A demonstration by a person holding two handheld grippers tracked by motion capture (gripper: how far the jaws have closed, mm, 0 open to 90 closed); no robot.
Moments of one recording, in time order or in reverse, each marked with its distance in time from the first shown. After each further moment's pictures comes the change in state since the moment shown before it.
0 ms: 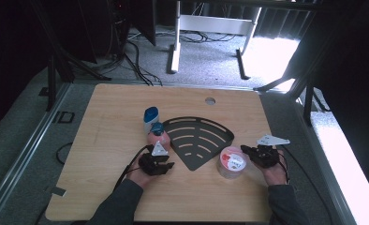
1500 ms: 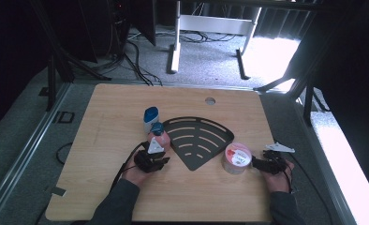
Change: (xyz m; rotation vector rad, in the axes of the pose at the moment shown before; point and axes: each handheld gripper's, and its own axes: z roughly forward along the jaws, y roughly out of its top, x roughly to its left) left arm 0.005 0.004 -0.015 -0.015 0.069 0.001; right arm -0.028 -0.052 0.009 0.092 -0.295 0.226
